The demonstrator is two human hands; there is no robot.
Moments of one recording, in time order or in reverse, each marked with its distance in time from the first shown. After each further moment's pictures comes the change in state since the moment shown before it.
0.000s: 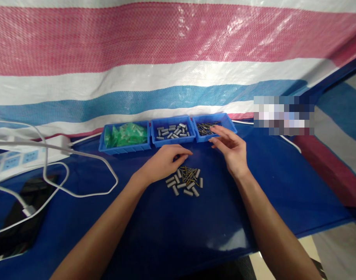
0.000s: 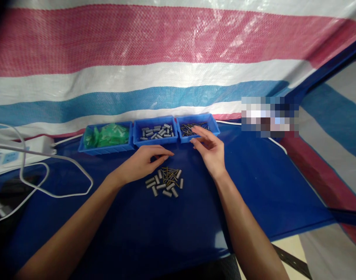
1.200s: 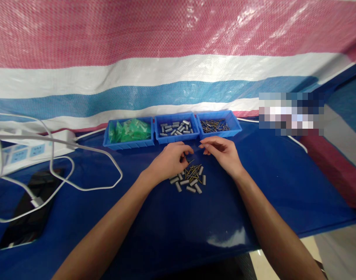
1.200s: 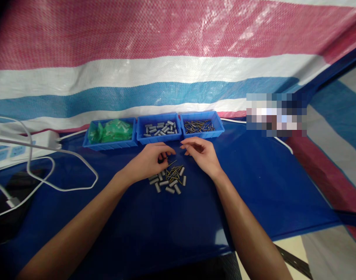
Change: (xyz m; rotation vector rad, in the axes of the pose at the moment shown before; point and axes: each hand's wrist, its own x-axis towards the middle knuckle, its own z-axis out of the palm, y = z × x) left_hand -0.001 -0.002 0.016 0.105 0.047 -0.038; right_hand -0.009 -0.001 0.015 -0.031 -0.290 0.094
